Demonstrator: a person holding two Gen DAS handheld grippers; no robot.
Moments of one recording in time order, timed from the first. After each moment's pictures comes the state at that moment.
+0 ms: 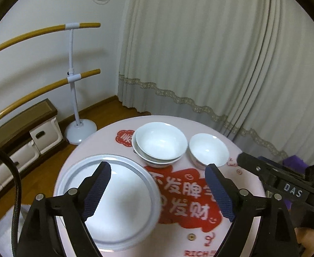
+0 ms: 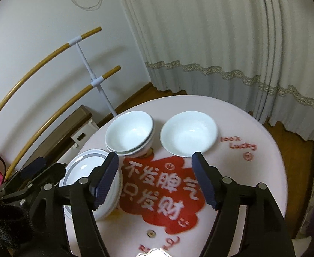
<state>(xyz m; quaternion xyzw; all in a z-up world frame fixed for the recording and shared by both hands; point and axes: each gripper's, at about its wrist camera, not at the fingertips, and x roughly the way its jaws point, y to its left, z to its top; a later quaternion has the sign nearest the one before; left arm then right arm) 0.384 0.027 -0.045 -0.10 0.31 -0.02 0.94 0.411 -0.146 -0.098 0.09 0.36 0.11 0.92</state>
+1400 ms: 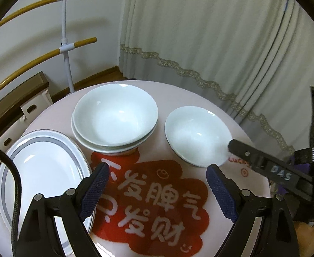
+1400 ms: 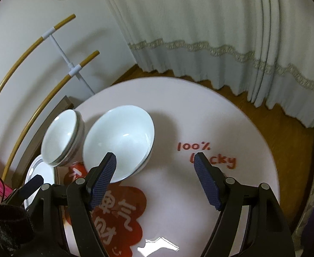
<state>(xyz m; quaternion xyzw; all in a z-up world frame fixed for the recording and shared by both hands) 0.512 -0.069 -0.107 -0.10 0.41 0.00 0.91 0.524 -0.242 -0.184 0.11 0.44 0.10 0.89</state>
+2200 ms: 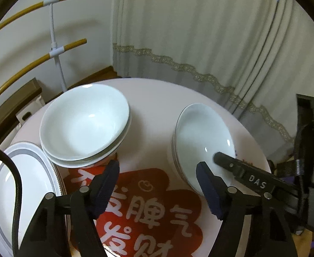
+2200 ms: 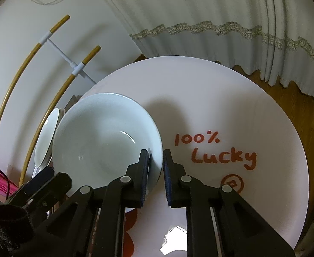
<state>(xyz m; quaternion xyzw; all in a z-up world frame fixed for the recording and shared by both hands) 0.546 -0.105 -0.121 -0.07 0.41 -0.02 0.91 0.547 -0.262 -0.228 0.18 0.46 0.13 0.86</state>
